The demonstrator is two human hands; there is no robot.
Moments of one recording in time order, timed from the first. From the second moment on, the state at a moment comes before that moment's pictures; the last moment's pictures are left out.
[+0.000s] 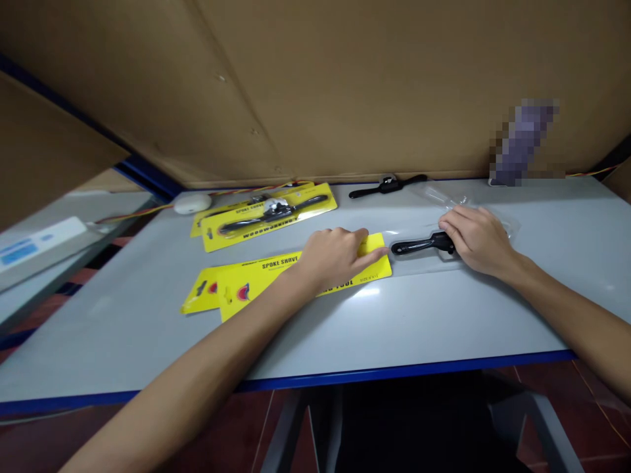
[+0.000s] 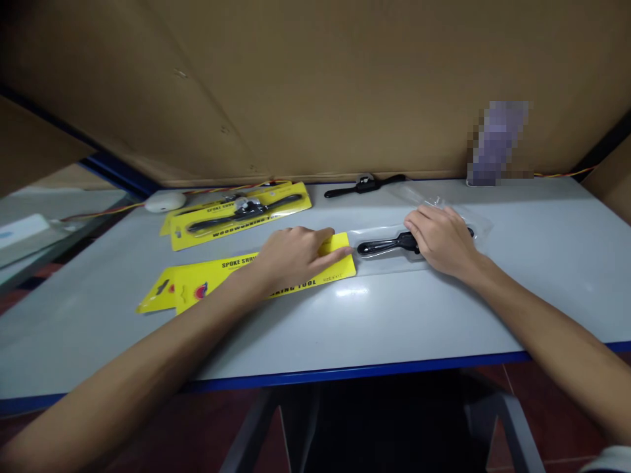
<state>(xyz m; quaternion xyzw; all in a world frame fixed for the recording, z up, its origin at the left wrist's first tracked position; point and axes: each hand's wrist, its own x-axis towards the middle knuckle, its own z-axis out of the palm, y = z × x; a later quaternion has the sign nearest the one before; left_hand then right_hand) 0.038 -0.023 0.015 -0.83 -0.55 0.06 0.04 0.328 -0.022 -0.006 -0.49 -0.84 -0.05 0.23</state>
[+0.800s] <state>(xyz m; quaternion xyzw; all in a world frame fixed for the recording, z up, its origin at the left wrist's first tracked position) 0.029 -0.044 0.032 -0.88 -0.48 0.03 0.01 0.329 -0.020 -0.006 -0.52 -0.83 0.00 0.23</state>
